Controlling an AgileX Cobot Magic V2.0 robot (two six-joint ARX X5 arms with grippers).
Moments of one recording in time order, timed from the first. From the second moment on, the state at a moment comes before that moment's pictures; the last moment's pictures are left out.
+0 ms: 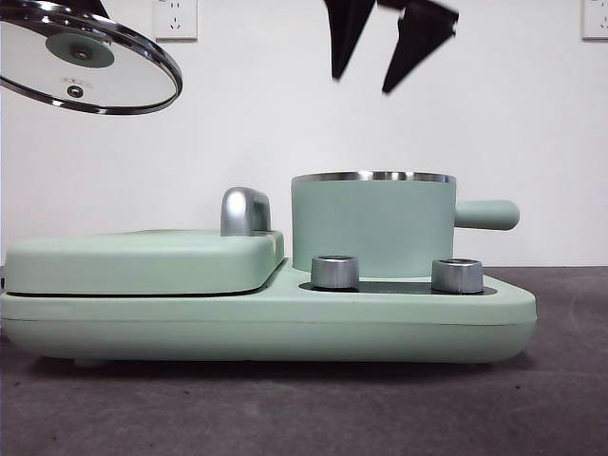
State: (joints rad) left arm -0.29 1.02 1.05 -0.51 0.19 0.06; right arm 0.51 1.88 2.15 -1.22 -0.10 -0.02
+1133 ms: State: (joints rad) left arm -0.34 1.03 1.05 -0.44 0.23 0.06; right arm 0.51 0.92 0.94 -0.59 -0.10 0.03
